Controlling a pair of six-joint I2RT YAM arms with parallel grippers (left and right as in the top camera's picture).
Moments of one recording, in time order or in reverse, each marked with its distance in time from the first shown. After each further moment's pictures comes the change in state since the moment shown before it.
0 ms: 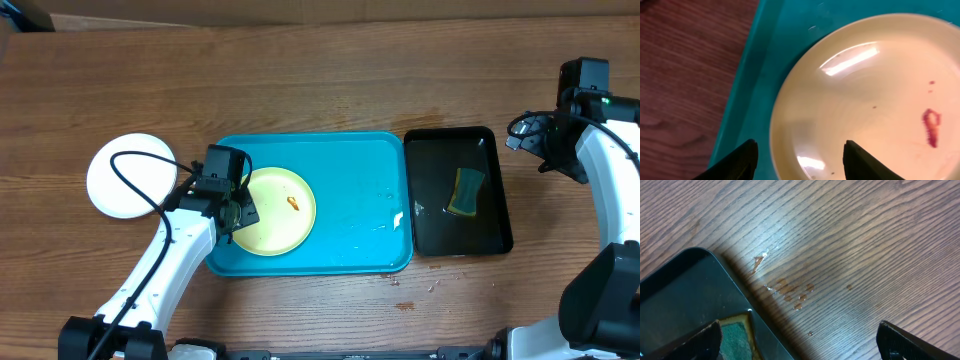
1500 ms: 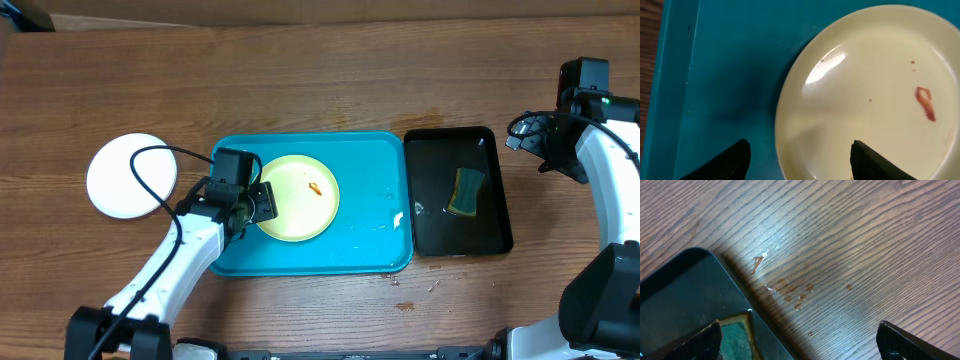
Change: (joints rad) left arm -0.043 0.042 -0.060 0.242 0.114 0.103; right arm 0.000 0.000 0.000 0.000 0.000 0.000
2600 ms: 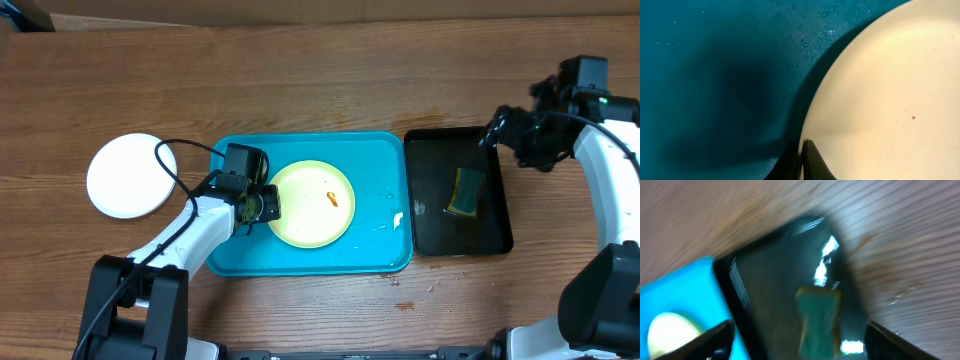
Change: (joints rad) left arm 0.000 0.153 0.025 0.074 0.121 0.114; right arm 0.023 0.000 0.001 0.002 -0.471 -0.137
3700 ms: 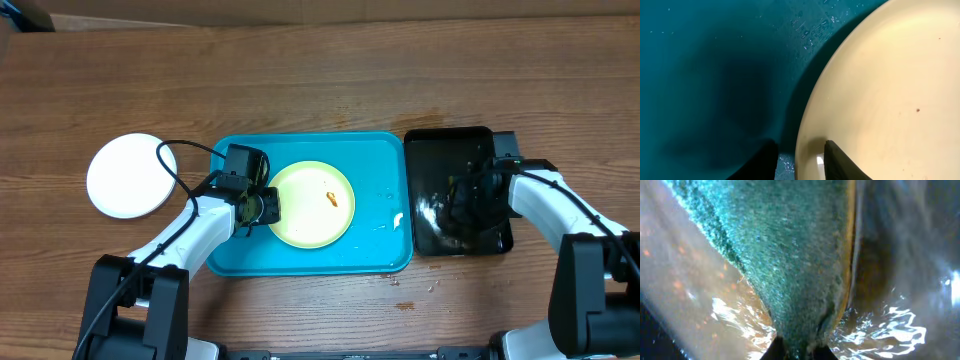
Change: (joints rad) left arm -0.001 0.002 0.001 -0.027 0.001 0.012; right arm 0.200 -0.015 -0.507 0.261 0.161 0.093
